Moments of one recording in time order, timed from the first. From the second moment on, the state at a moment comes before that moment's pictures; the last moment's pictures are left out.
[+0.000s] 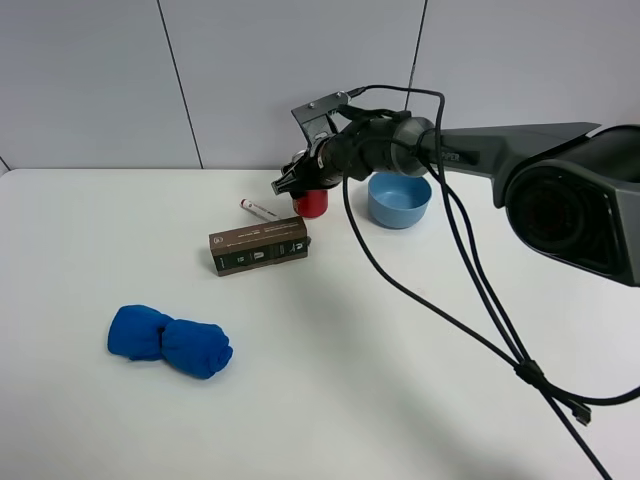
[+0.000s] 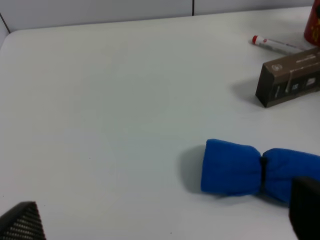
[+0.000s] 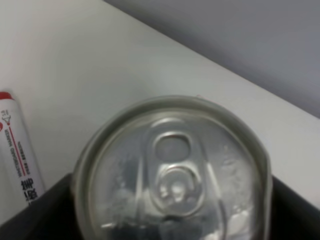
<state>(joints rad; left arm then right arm) 0.11 -0.01 -0.51 -0.07 1.05 0.11 0.55 2.35 -1.79 -0.38 0.27 0.29</state>
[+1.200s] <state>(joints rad) 0.11 -0.01 -0.51 -0.07 1.05 0.11 0.70 1.88 -1.79 -0.31 1.12 0.19</state>
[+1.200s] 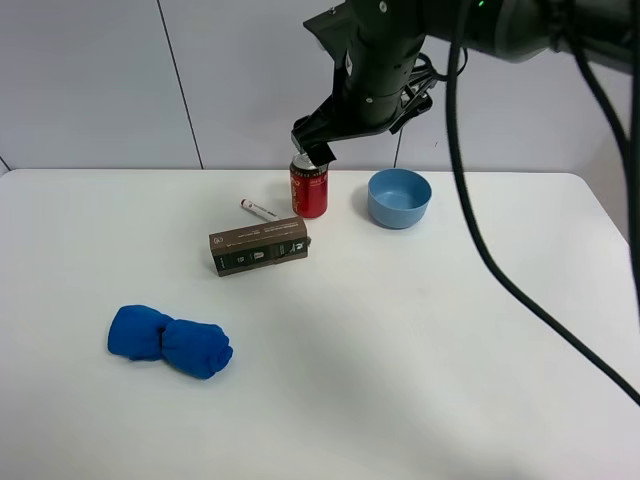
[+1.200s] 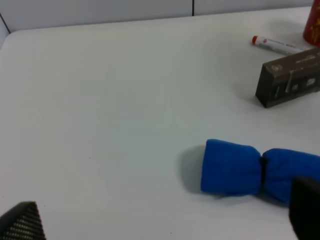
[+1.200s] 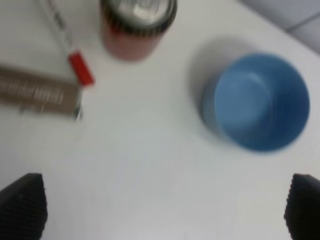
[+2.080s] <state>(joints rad) 0.11 -0.01 -0.51 -0.07 1.05 0.11 0.24 1.54 -1.79 -0.12 1.22 -0.09</state>
